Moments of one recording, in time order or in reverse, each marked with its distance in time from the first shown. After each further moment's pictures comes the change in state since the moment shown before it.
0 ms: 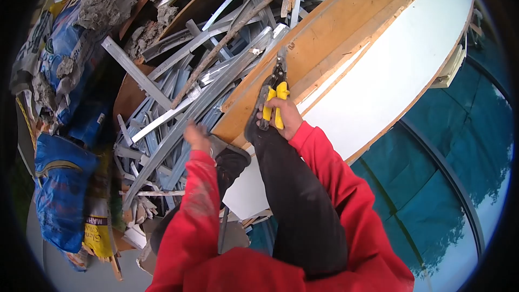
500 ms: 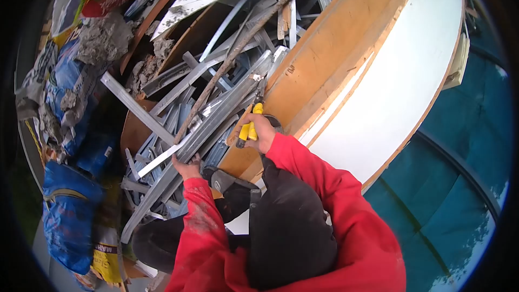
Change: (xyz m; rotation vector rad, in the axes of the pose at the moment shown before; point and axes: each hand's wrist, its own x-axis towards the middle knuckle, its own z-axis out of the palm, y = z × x) left_hand 0.068 0.023 -0.012 -0.455 -0.052 -0.027; right_hand 0.103 0.024 0.005 0.049 0.084 0.157
